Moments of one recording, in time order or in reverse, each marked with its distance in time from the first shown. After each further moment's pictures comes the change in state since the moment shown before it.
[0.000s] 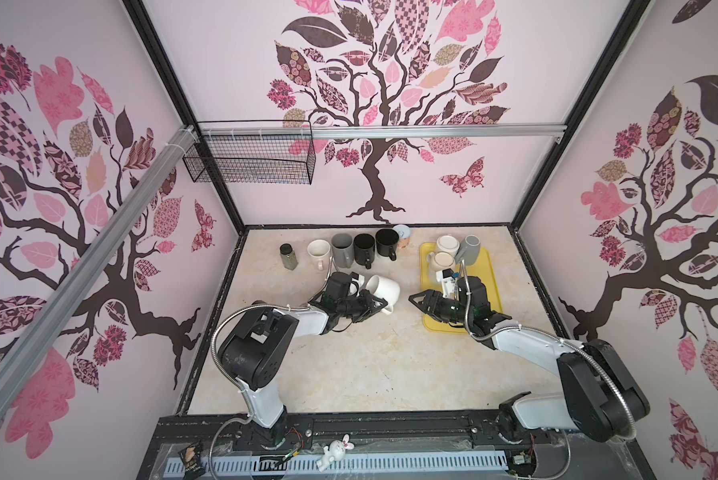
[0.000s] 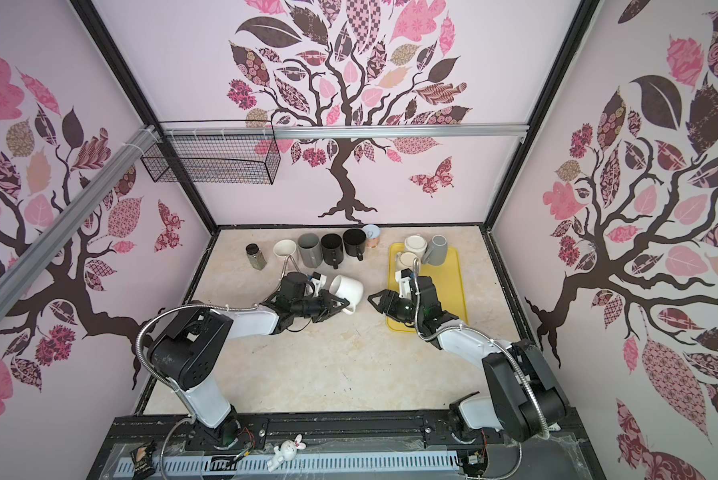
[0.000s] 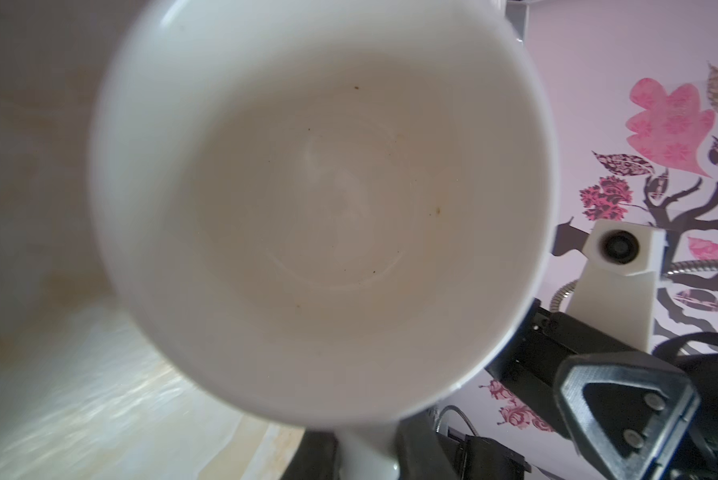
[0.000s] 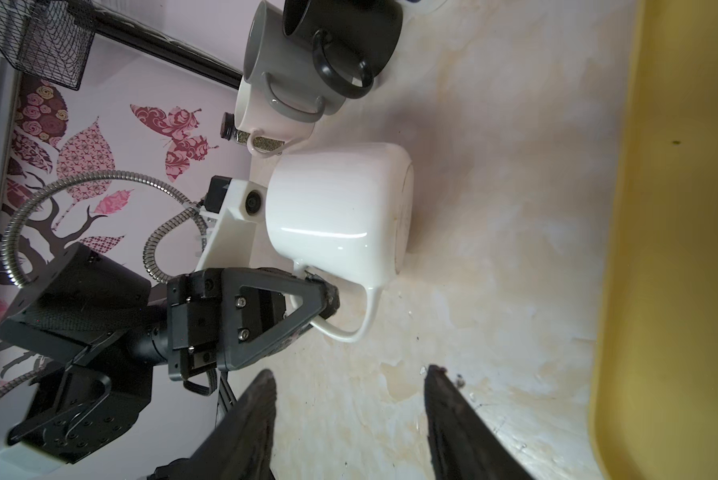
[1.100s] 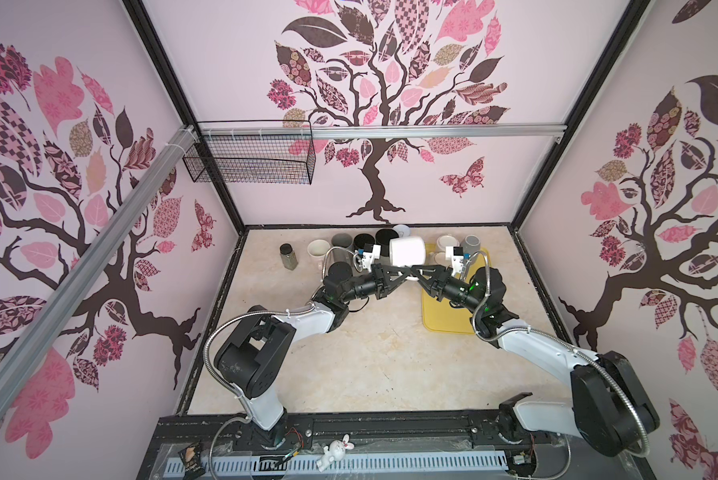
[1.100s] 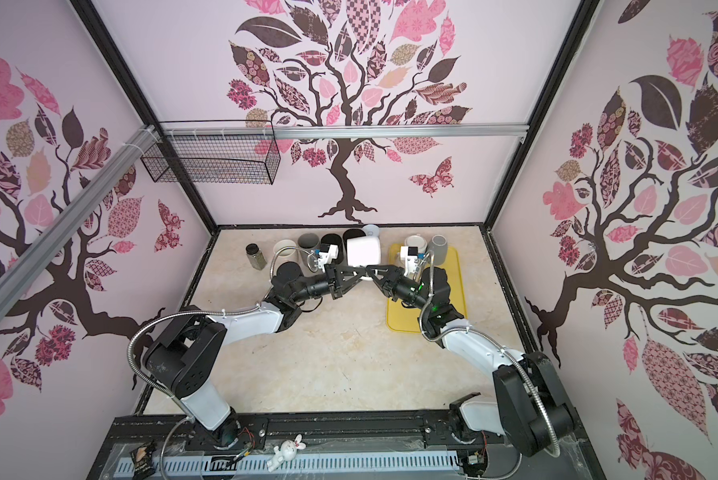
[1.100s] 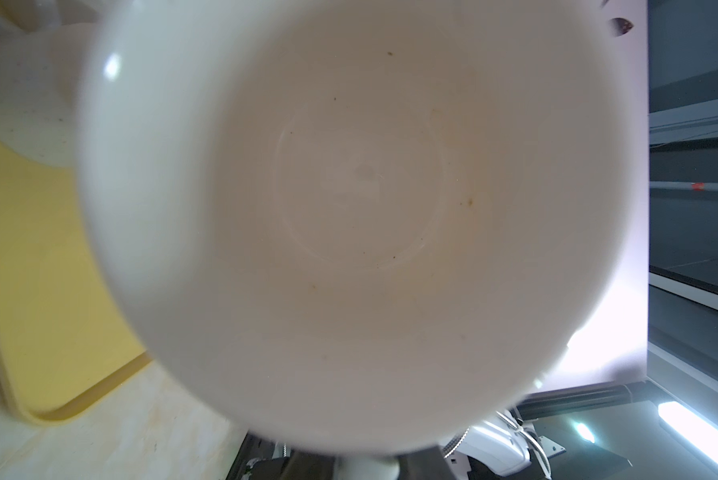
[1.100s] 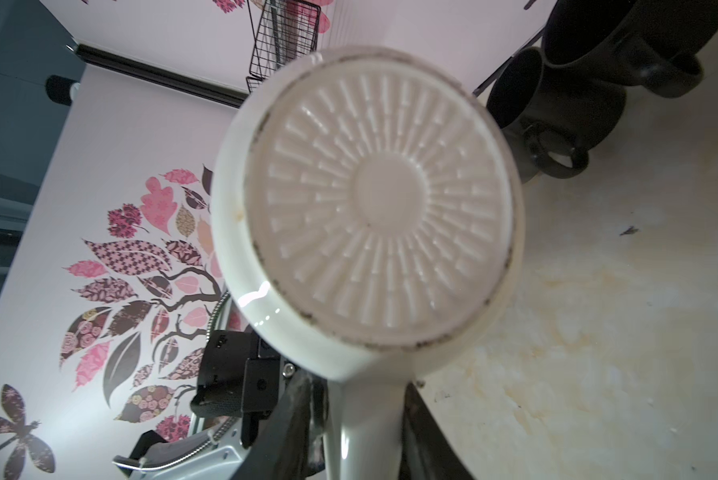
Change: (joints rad) left arm -0.106 -0.025 0.081 0.617 0.109 -0.471; right arm -0.002 -0.060 0.042 0.385 -0.092 0.412
